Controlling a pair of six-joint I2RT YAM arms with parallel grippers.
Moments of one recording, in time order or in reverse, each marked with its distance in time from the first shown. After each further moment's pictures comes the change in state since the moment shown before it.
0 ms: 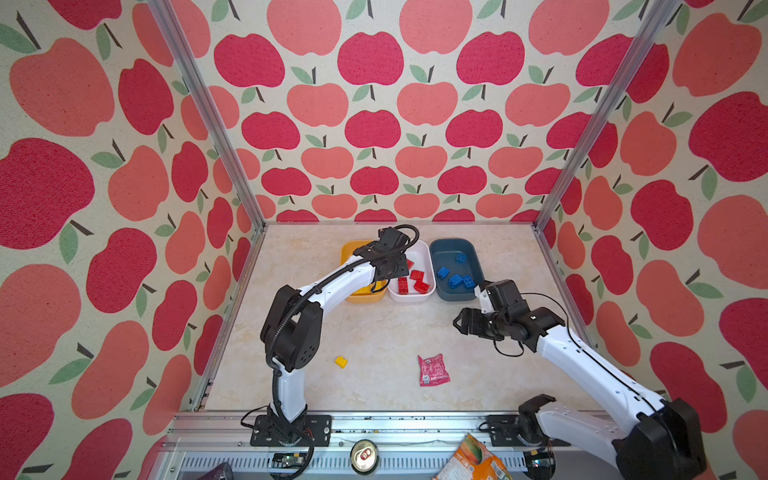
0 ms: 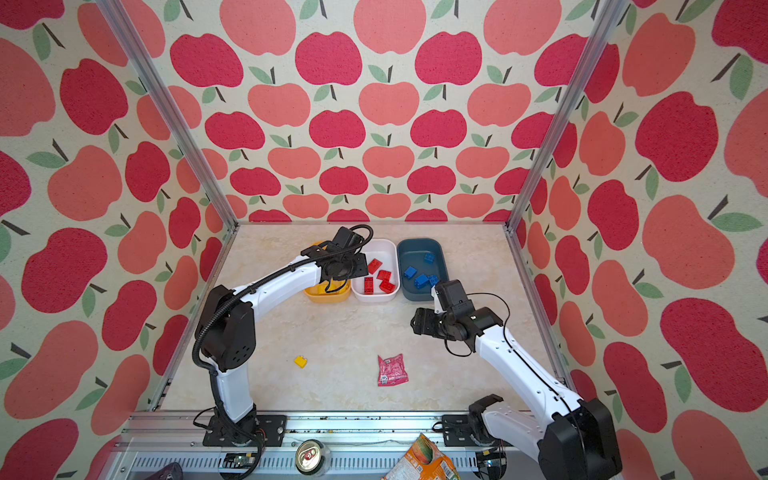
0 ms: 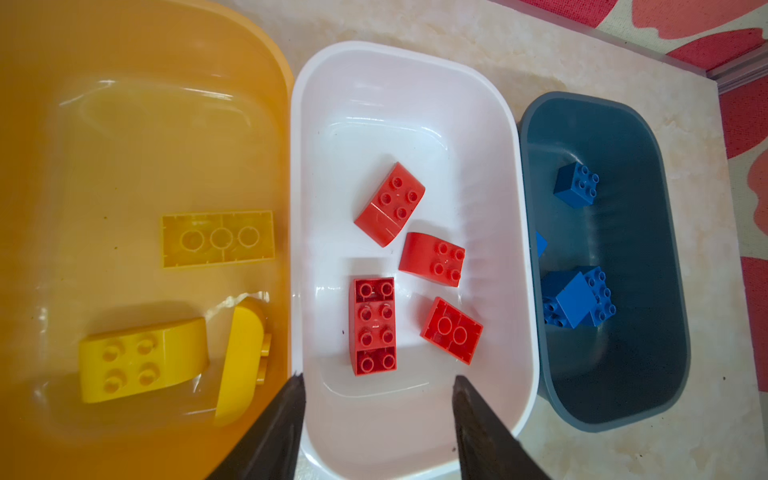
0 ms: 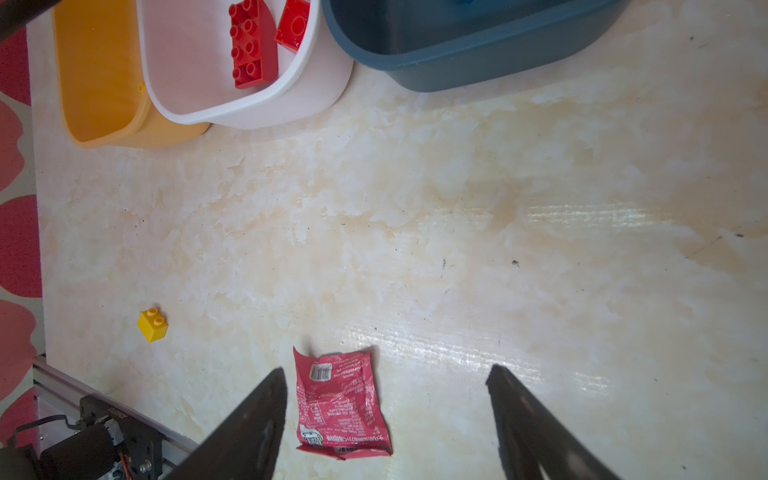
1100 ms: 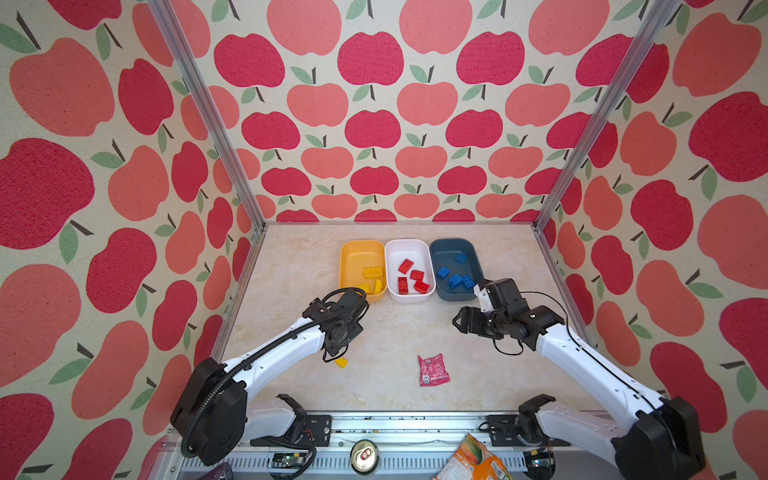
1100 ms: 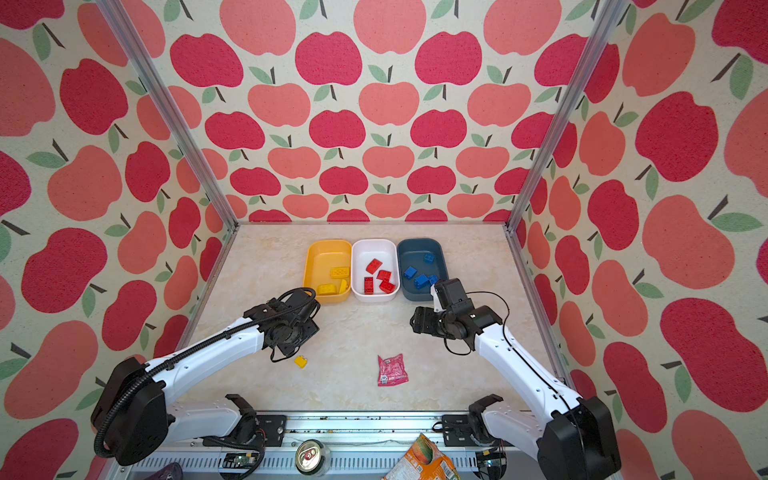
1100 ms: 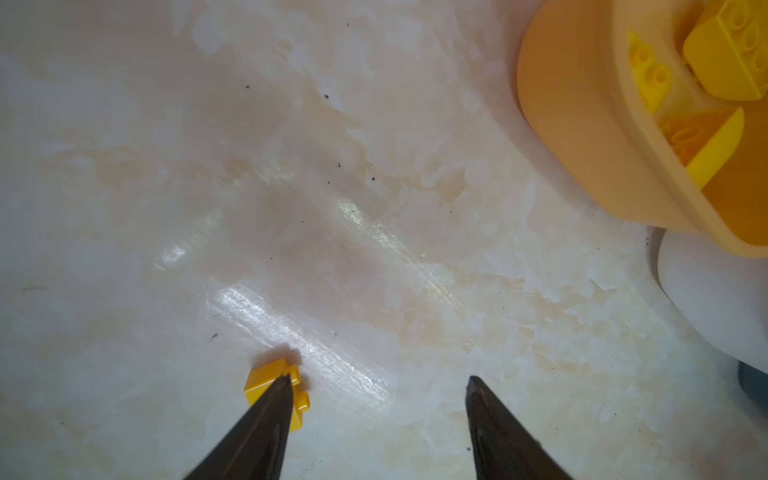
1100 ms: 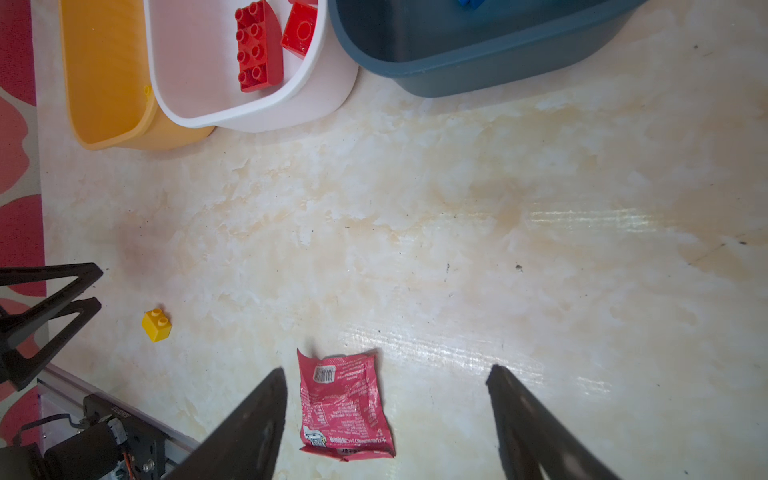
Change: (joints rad) left arm -0.003 -0.606 -0.745 -0.232 -0.092 -0.660; right arm 0.000 0.011 0.013 0.000 -0.004 -0.004
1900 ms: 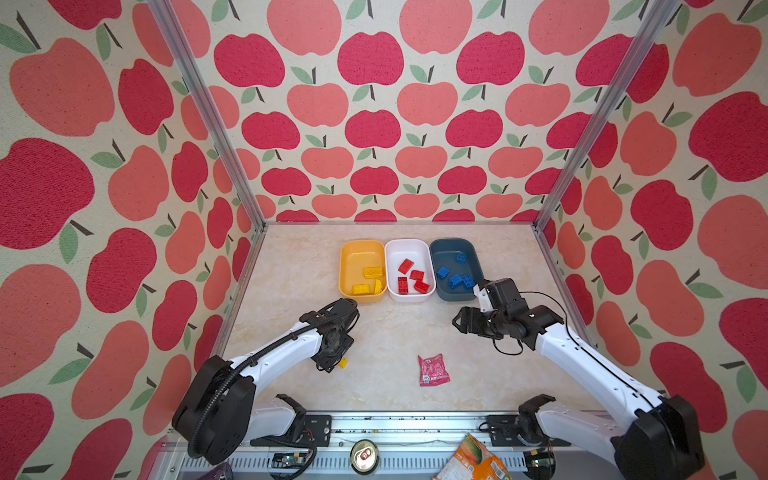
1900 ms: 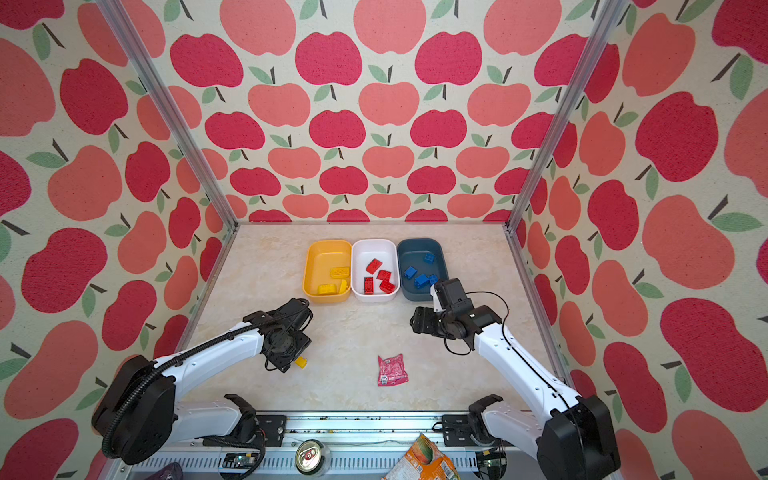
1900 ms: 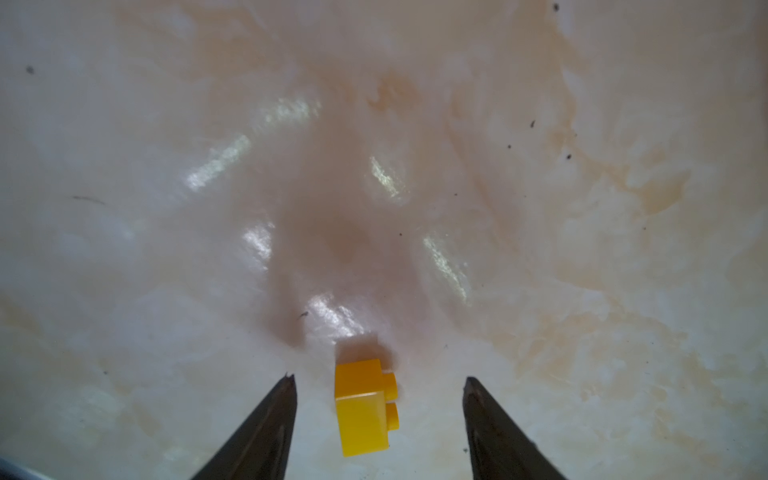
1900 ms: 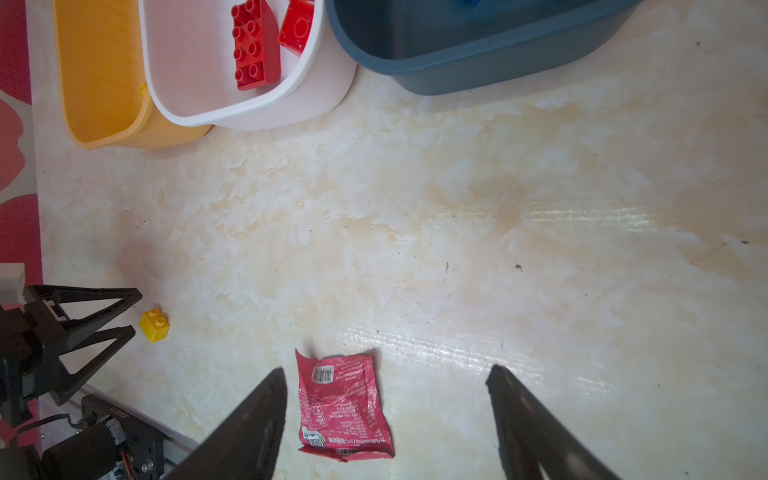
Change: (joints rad) left arm 0.072 0.027 -0.098 -0.005 0.127 -0.115; right arm 0.000 0.008 0.000 0.000 0.000 0.000
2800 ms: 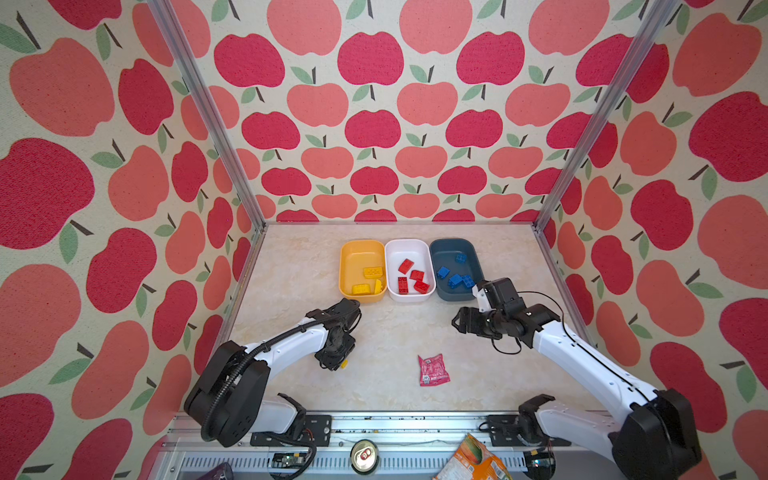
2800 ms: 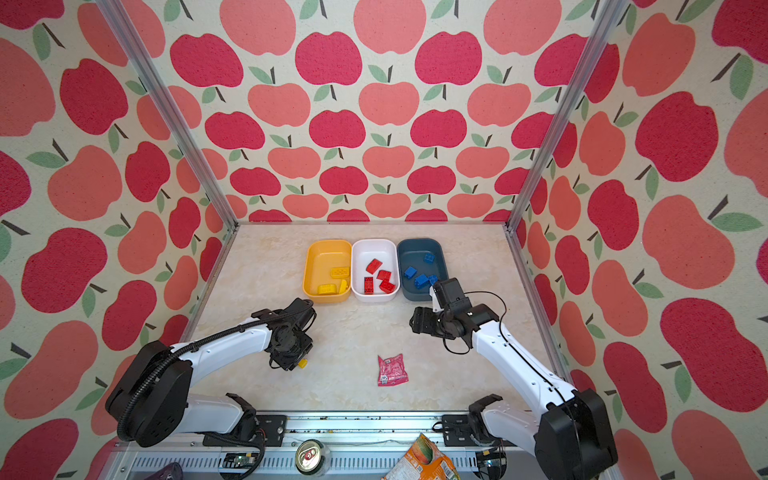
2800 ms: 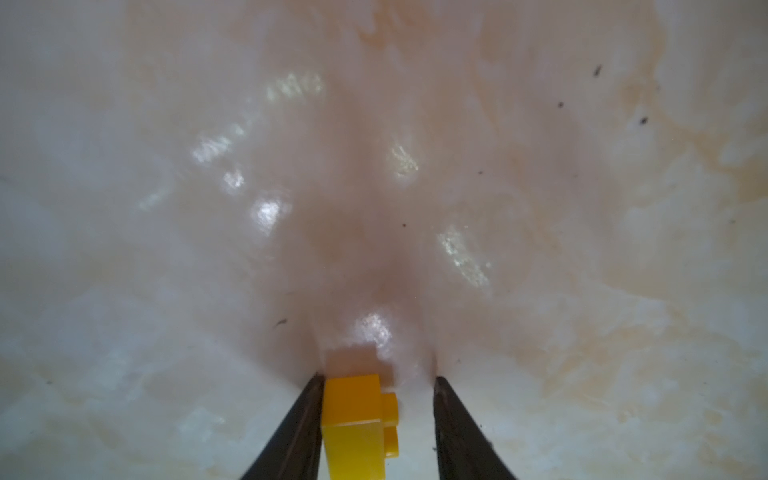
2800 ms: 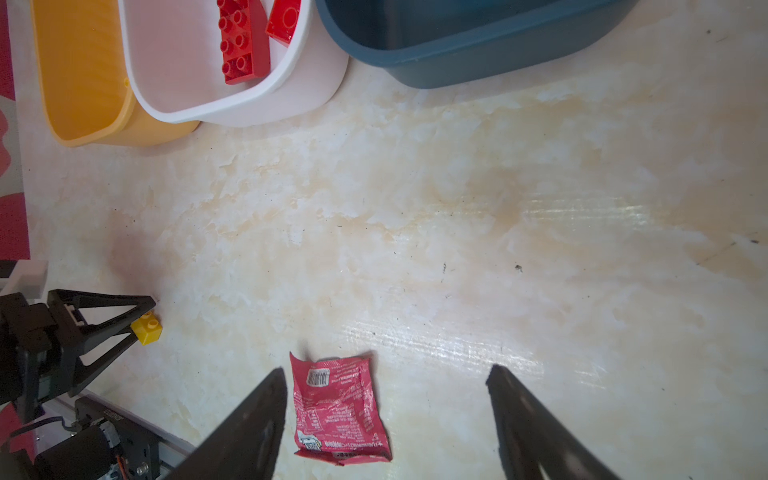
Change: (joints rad) left arm 0.007 0.086 0.000 0.036 0.063 0.006; right arm 0.000 0.027 0.000 0.007 0.000 0.000
